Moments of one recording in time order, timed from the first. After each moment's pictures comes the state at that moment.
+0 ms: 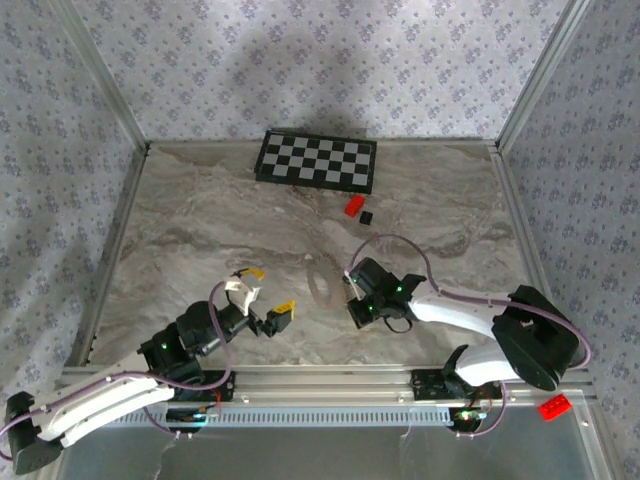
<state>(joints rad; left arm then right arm) -1.04 0.37 0.20 0.00 -0.21 -0.17 0.87 1.35 0.60 -0.36 -0.09 0.36</state>
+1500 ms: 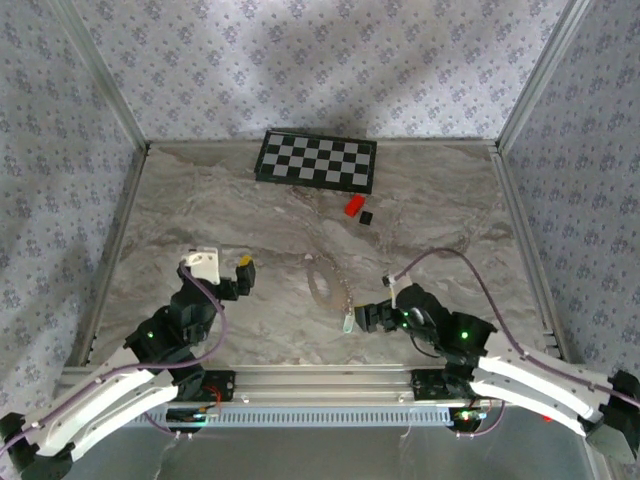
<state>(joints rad) -0.85 0.45 0.42 -0.31 -0.68 -0.32 0.97 0.59 0.36 -0.40 0.22 0.50</state>
